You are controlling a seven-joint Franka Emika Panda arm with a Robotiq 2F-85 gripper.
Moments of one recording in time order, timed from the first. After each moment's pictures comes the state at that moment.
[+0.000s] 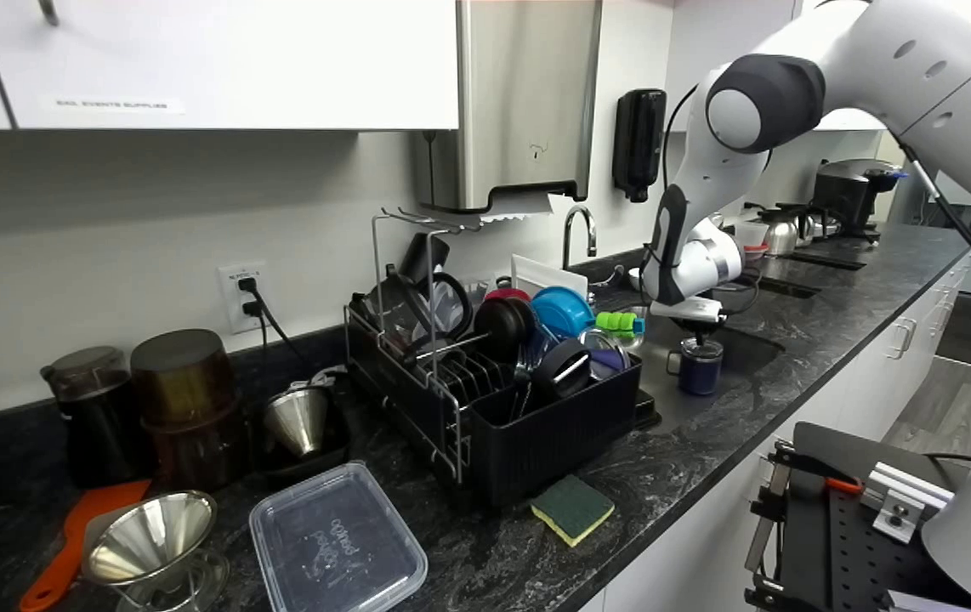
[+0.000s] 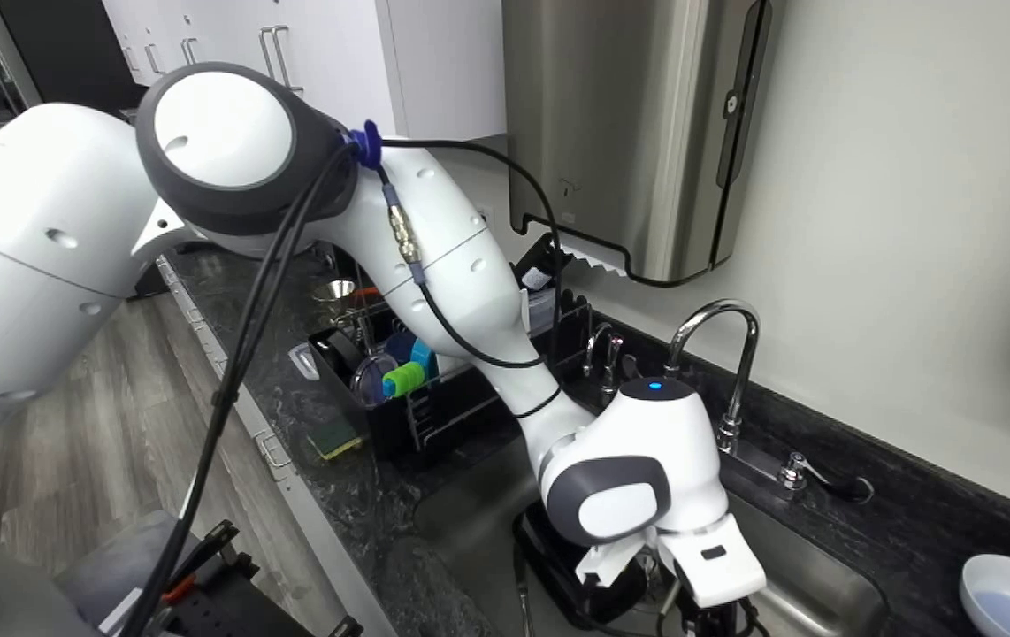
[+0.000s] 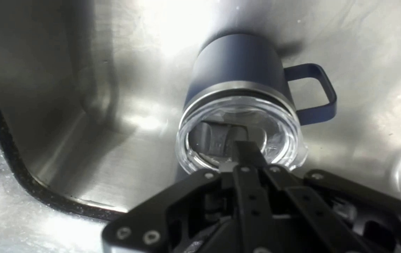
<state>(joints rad) -0.14 0.90 -0.67 -1.98 0.27 2.84 0.80</state>
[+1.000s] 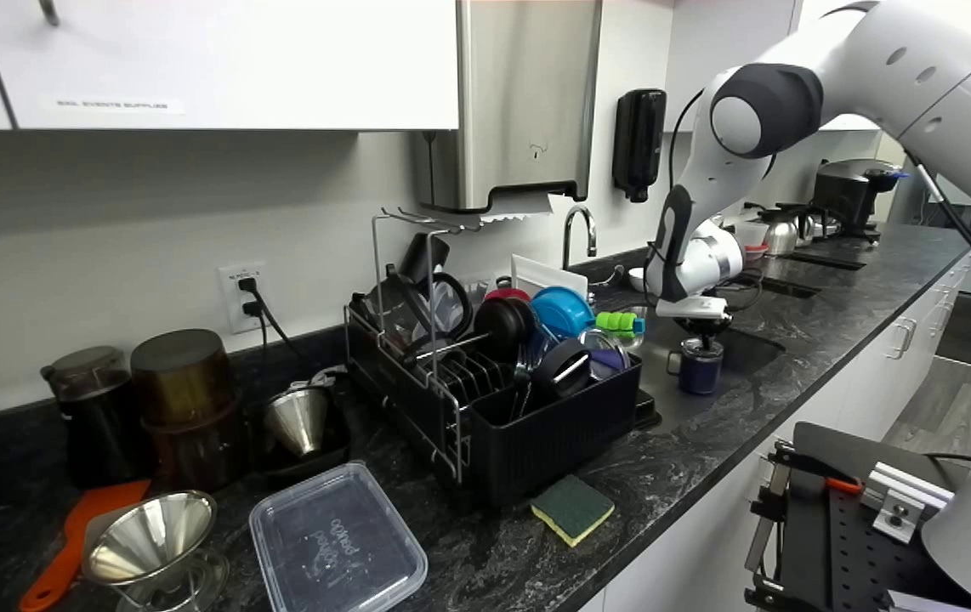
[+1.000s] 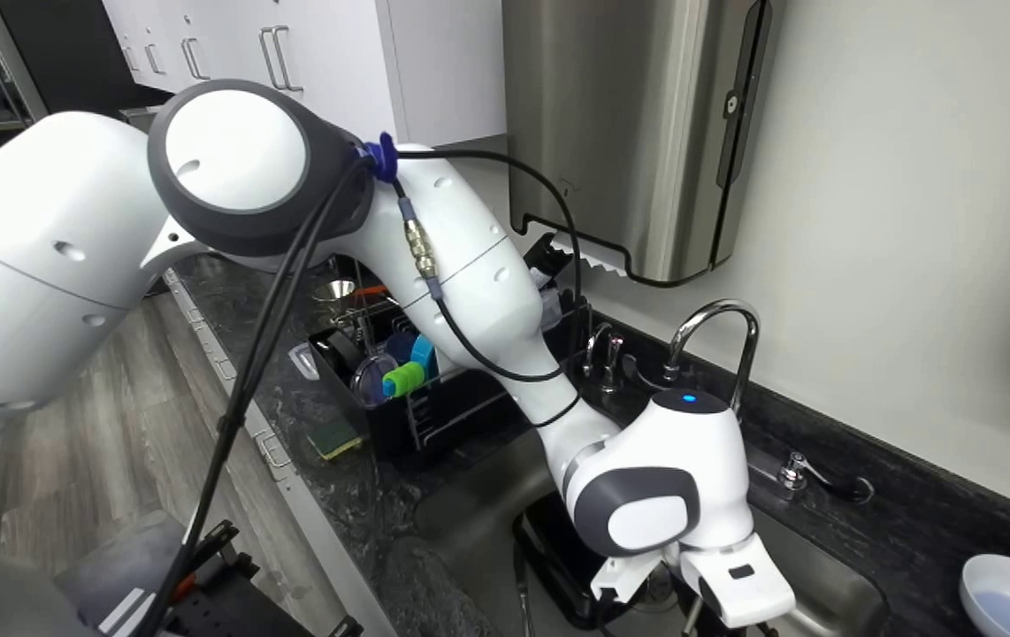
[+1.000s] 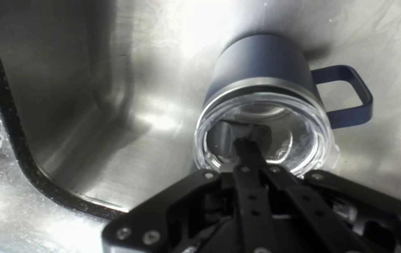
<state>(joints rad) -0.22 0.92 -0.64 -1.91 0.22 2.74 0.77</state>
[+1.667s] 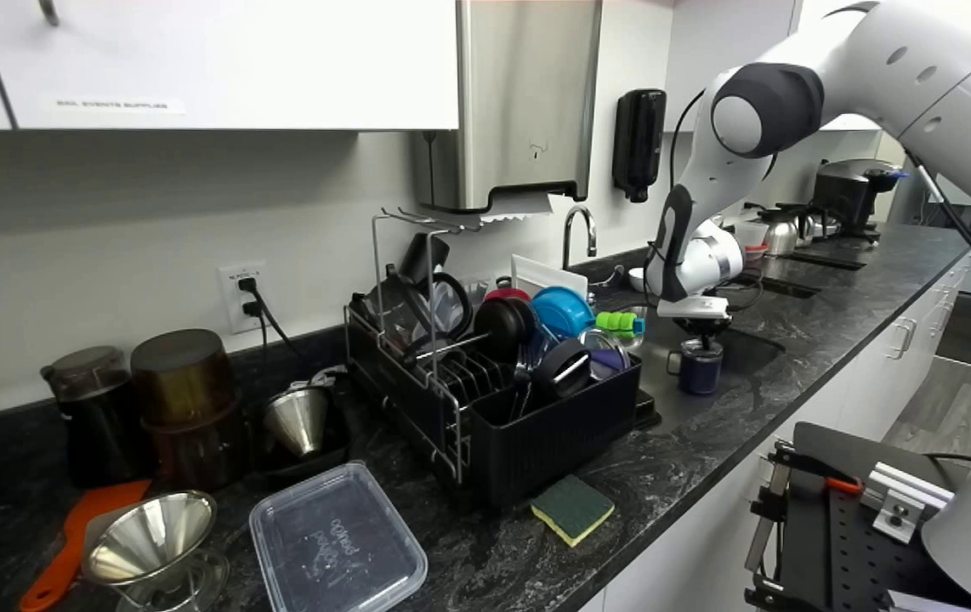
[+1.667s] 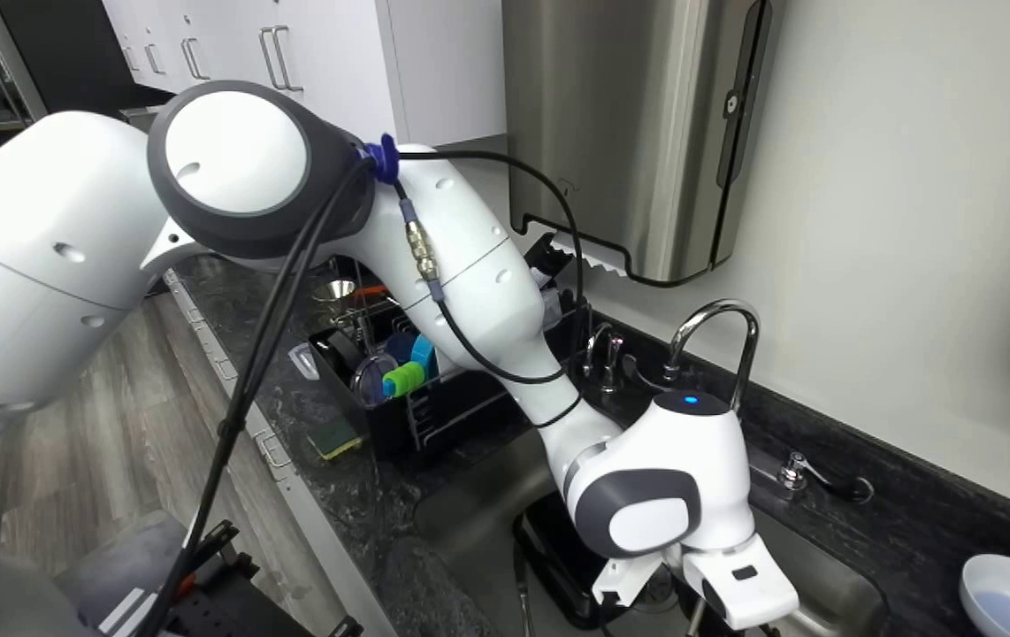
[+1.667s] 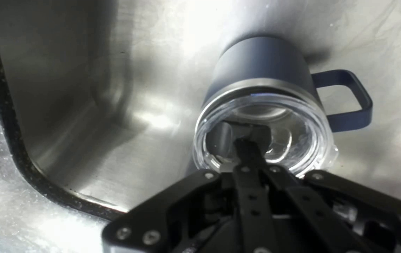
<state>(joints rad) -0.23 0.92 -0.63 -1.90 0.22 2.74 0.73</state>
